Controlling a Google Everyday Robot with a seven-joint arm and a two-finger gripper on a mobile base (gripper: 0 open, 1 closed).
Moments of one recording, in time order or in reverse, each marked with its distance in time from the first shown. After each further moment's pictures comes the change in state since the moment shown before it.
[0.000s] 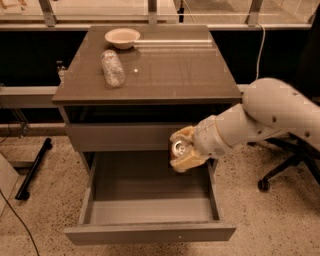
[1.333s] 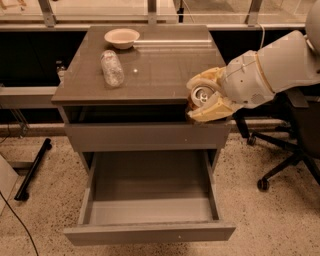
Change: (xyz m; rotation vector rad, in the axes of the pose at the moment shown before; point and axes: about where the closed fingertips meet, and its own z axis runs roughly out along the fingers) arm -0.086 -0.033 -0.140 0.144 -0.018 -0.159
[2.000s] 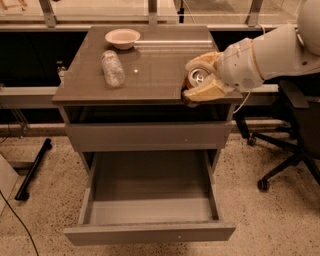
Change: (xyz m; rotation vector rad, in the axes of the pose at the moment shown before) arm 0.000 -0.056 0.010 0.093 -0.075 0.023
